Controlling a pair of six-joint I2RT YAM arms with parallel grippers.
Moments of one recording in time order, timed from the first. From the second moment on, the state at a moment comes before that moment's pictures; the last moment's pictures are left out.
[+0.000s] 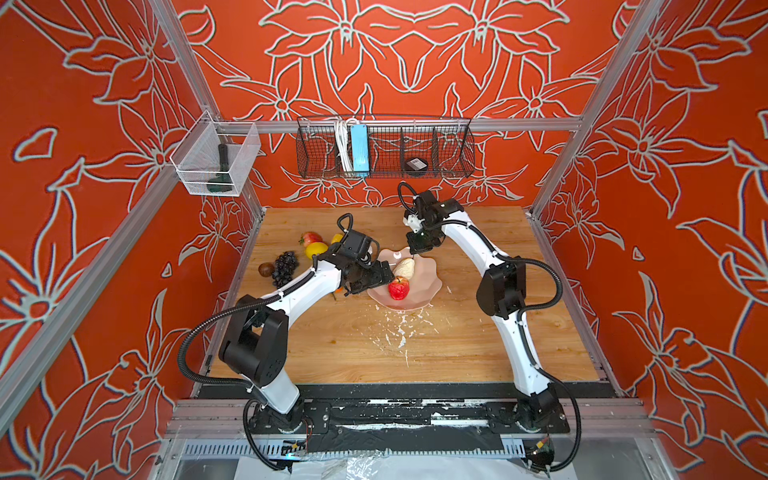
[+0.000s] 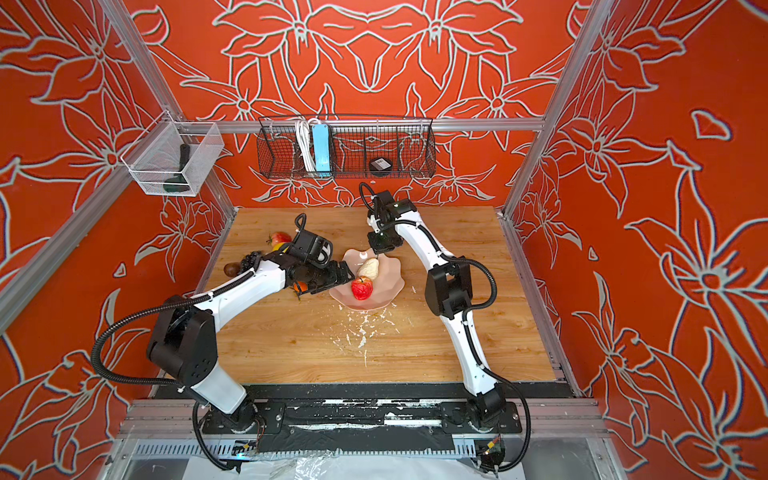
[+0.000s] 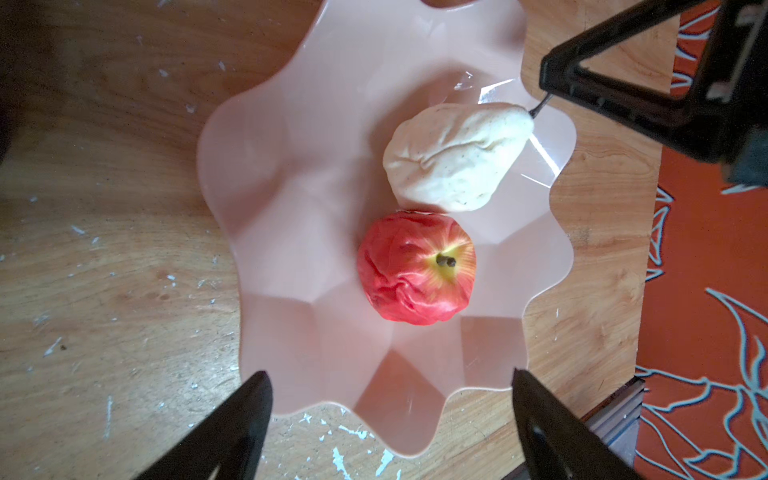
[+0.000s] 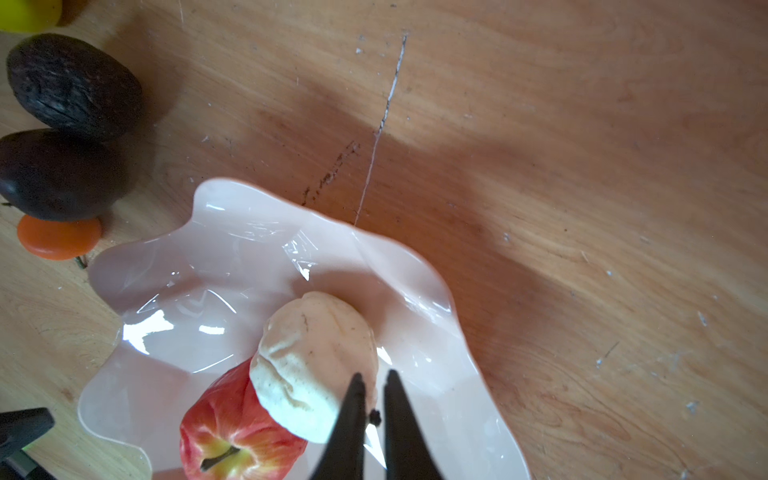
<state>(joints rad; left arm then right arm) -0.41 1.64 1.21 -0.56 0.29 -0.66 0.44 2.43 2.42 -1.23 -0.26 0.08</state>
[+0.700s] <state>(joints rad) -0.39 1.60 1.19 -0.57 0.26 -0.66 0.44 2.43 2.44 -1.21 -0.25 0.11</state>
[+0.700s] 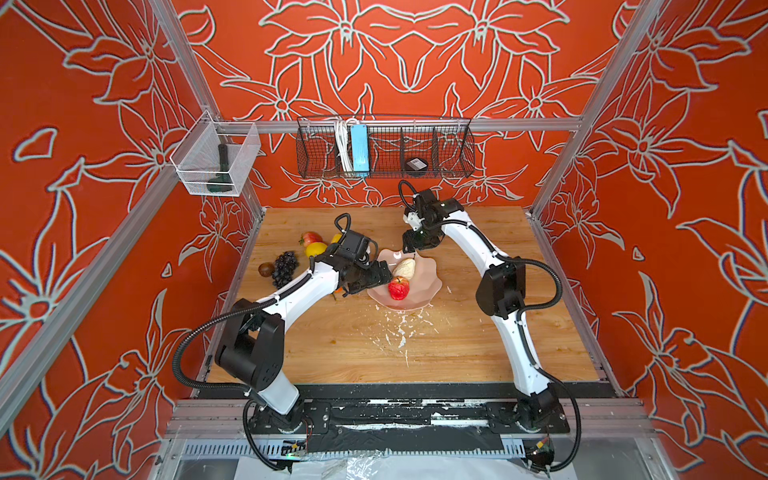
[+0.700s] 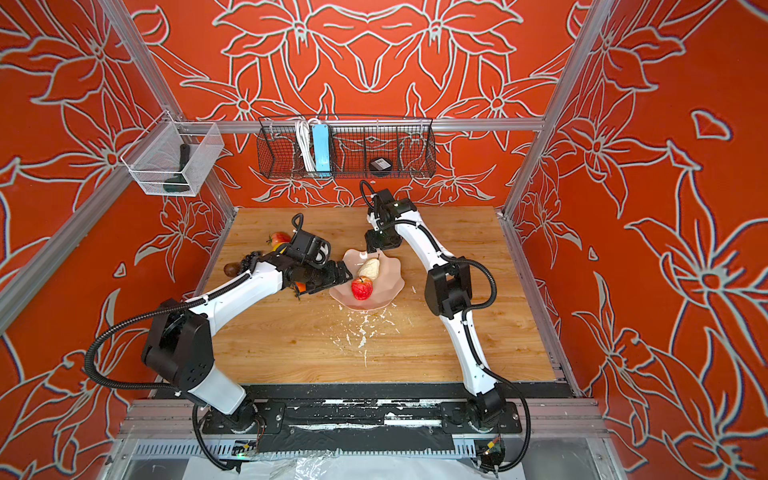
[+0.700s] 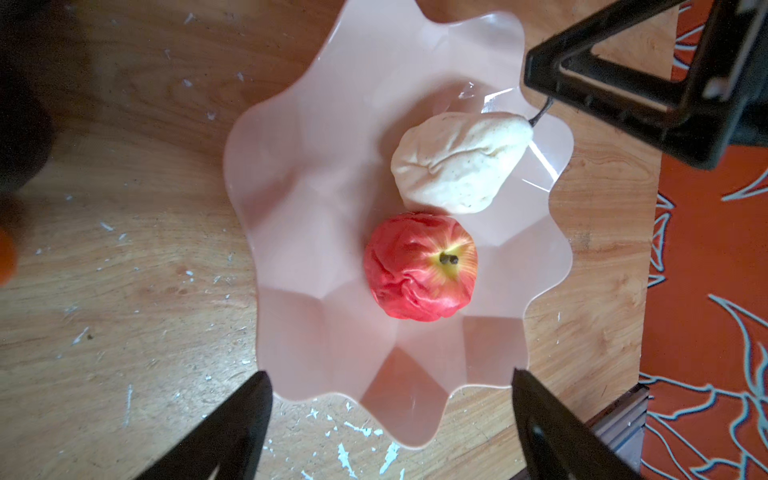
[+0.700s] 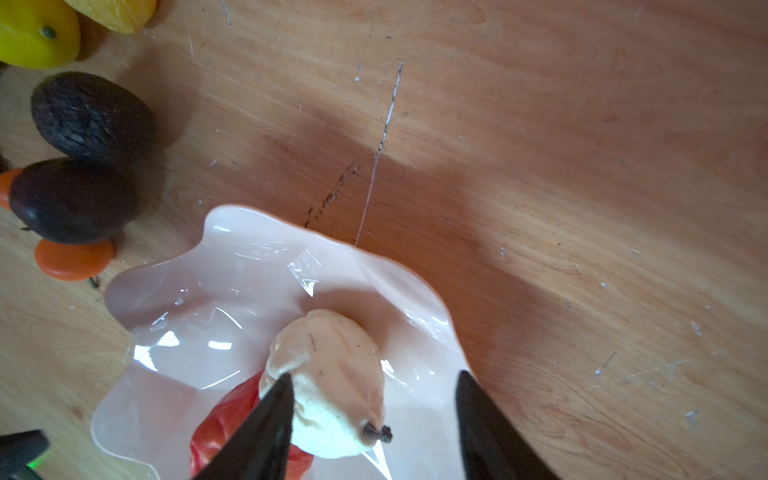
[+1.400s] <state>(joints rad) -0.05 1.75 1.54 -0.81 -0.03 -0.65 0.44 1.49 1.40 -0.73 -0.25 0.33</state>
